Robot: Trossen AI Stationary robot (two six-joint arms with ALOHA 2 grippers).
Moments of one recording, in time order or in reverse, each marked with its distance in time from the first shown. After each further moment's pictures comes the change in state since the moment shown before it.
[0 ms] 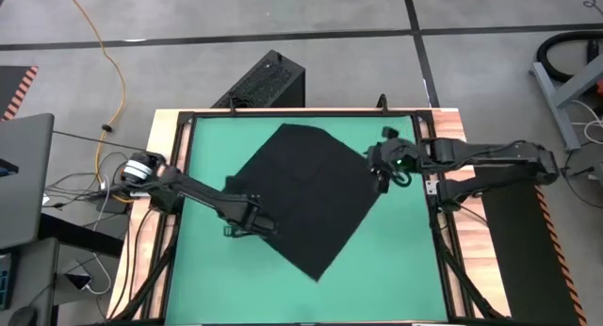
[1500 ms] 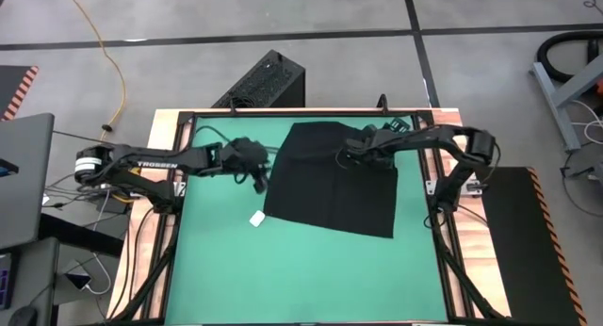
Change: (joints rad) left arm 0.520 -0.468 -0.426 1.188 0.281 0.191; right arm -0.334 0.641 0.000 -0.287 0.706 0.550
